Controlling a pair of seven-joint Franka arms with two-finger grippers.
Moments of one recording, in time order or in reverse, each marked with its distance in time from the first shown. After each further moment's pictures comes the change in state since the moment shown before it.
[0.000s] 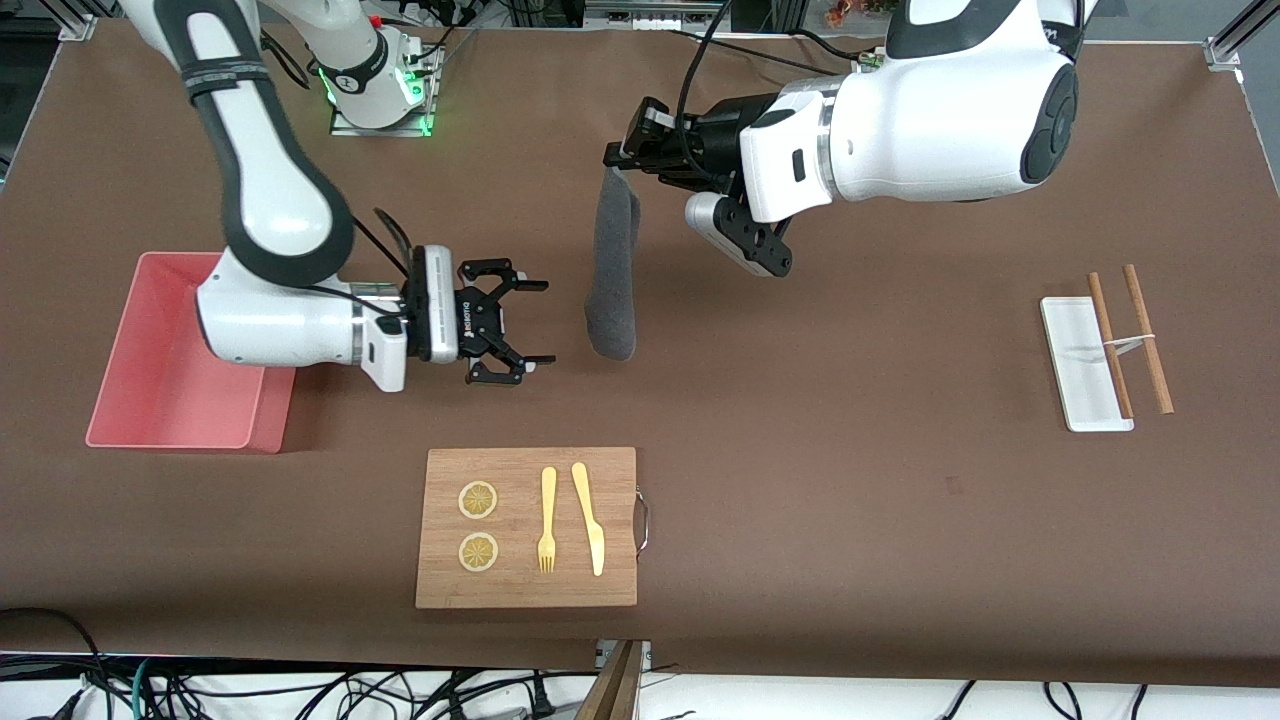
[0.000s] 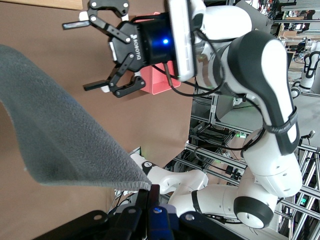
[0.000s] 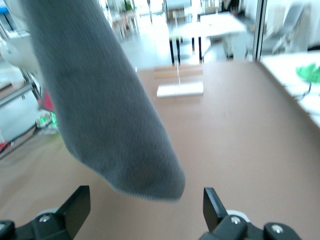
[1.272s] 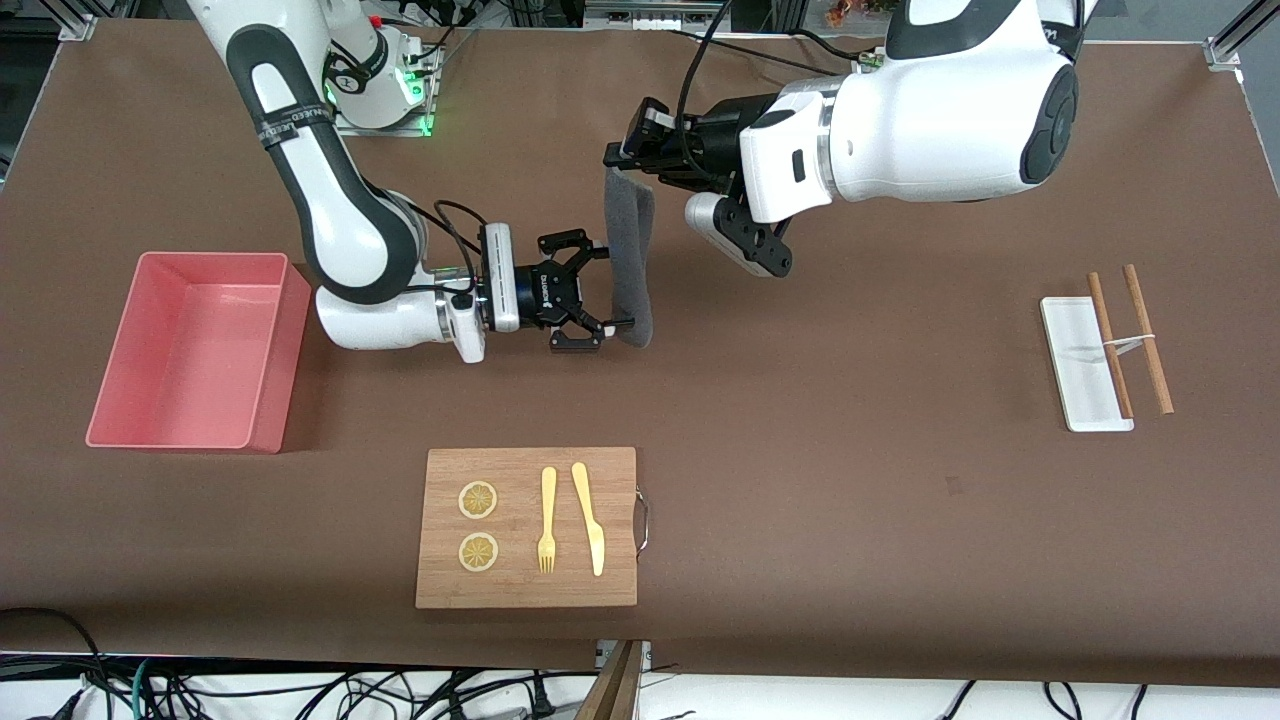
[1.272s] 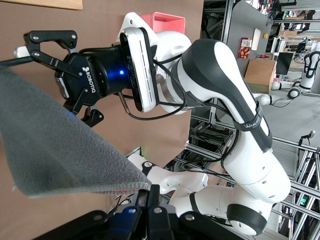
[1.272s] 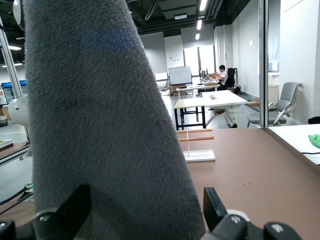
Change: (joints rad) left arm 0.000 0.000 0.000 -0.001 0.000 0.000 0.000; right arm 0.150 0.043 -0.032 -0.119 0.414 -0.032 -0.262
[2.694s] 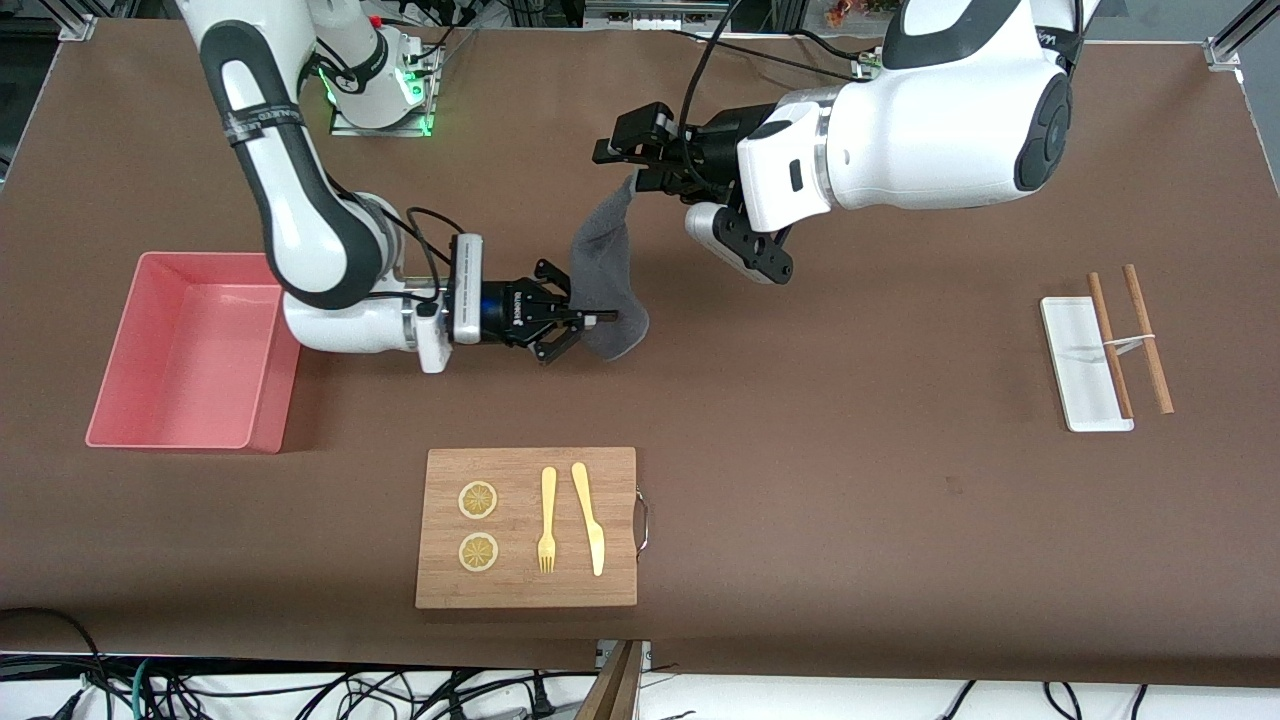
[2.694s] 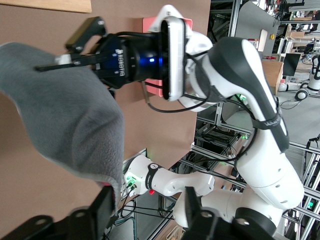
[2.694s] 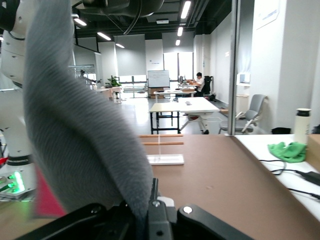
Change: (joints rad) left arm 0.001 0.006 0.007 -0.003 0.043 -0.002 0.000; right arm 0.039 -0.028 -0.107 0.008 0.075 0.023 -0.060
